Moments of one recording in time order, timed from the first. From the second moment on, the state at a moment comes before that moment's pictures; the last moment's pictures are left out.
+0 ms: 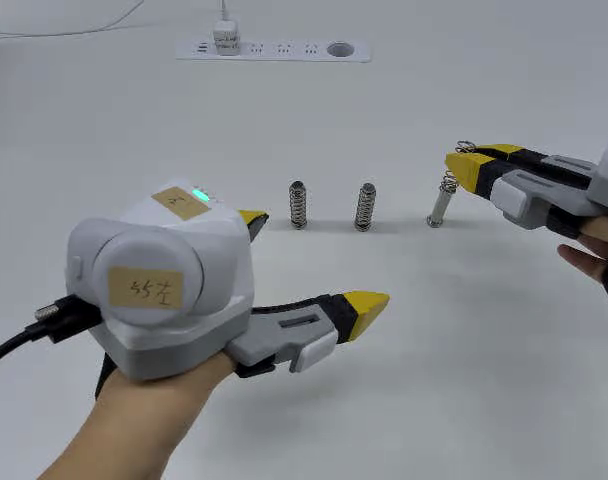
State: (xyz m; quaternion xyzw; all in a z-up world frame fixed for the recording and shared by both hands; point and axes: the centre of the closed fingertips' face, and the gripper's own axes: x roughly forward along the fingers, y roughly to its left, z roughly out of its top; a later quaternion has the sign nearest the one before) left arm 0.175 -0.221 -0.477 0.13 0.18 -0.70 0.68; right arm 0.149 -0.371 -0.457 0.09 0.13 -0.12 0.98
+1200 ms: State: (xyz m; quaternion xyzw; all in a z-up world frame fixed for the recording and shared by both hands) left arm 0.173 -0.222 -0.473 0.13 0.17 -0.70 0.68; right arm 0.148 -0.367 -0.466 0.07 0.16 -0.12 0.98
